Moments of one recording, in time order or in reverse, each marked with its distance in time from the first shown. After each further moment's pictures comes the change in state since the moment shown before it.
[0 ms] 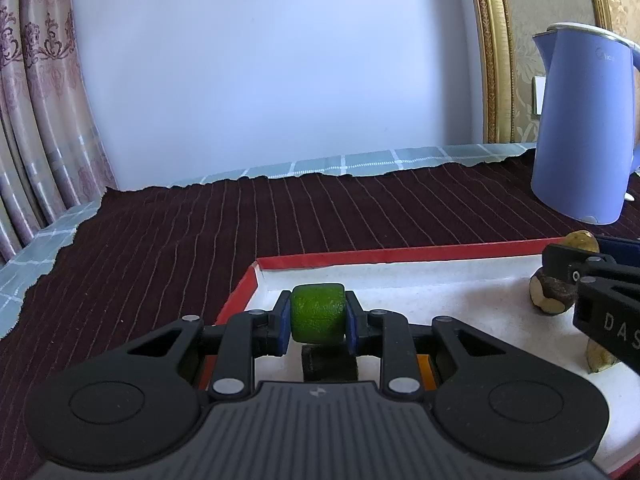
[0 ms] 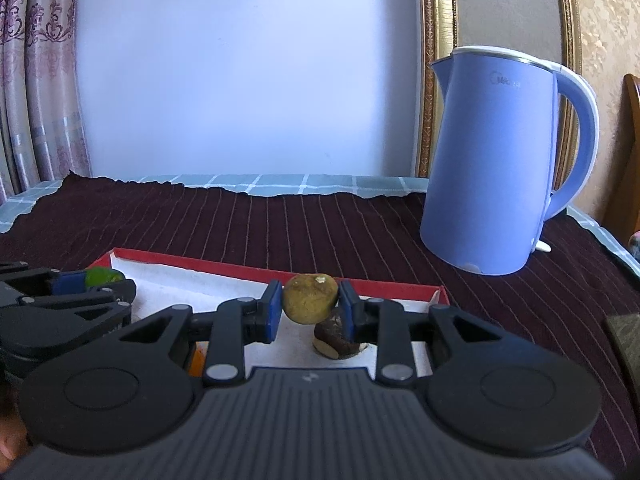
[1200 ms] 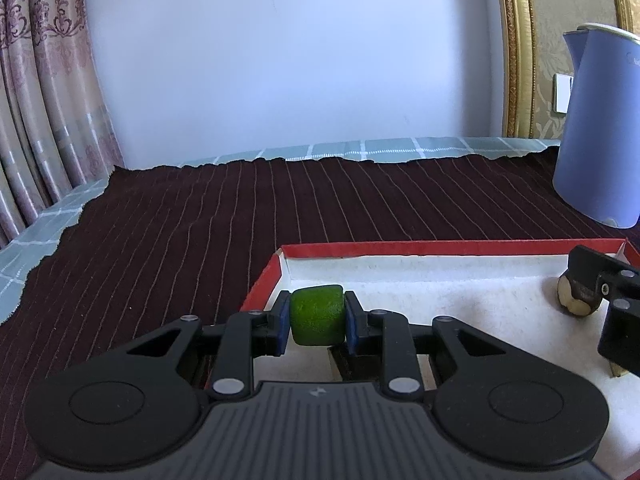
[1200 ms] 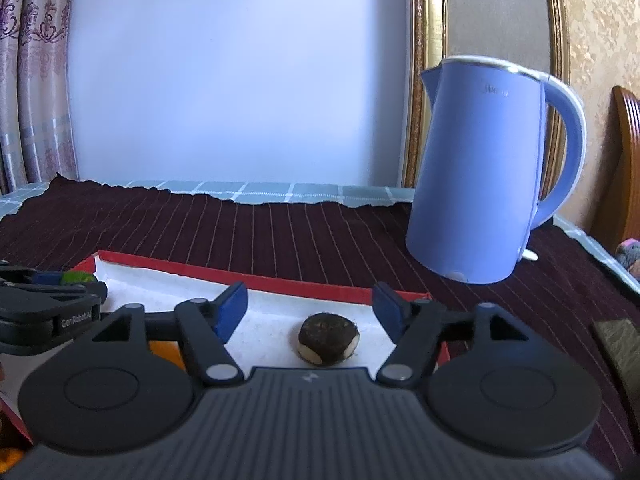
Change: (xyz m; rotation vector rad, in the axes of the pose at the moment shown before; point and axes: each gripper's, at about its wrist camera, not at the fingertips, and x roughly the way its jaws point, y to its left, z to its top) left arm 0.013 0.017 0.002 -0.039 0.051 0.012; right arm -0.003 0.003 -0.002 -0.018 -0.055 -0.045
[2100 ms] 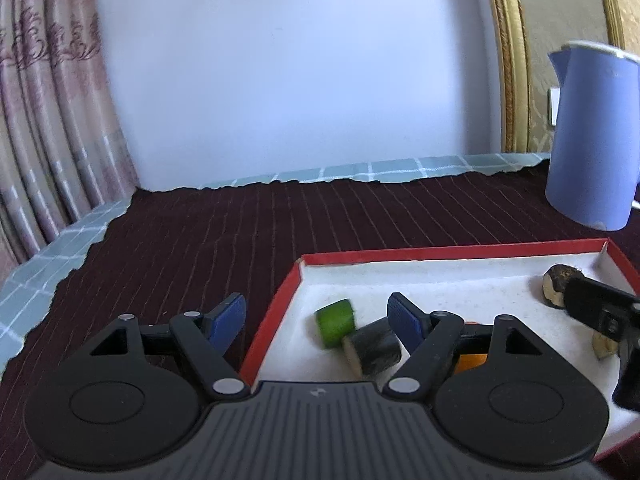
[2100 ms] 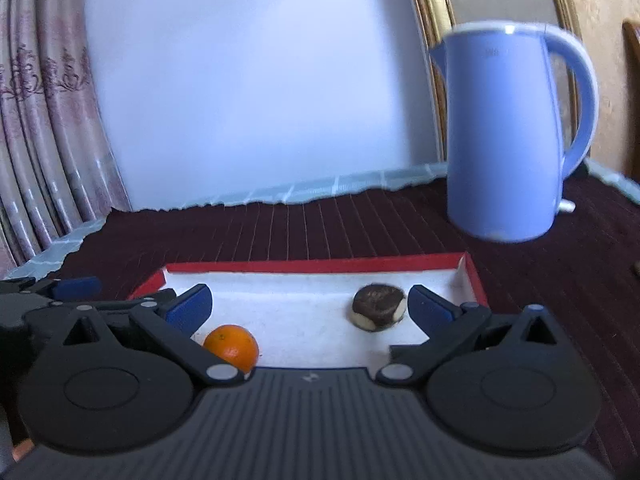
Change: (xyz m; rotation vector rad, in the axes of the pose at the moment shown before) left arm -0.043 0.007 -0.009 0.005 -0.069 0.031; right arm -0.035 -0.017 -0.015 0.131 -0.014 0.156
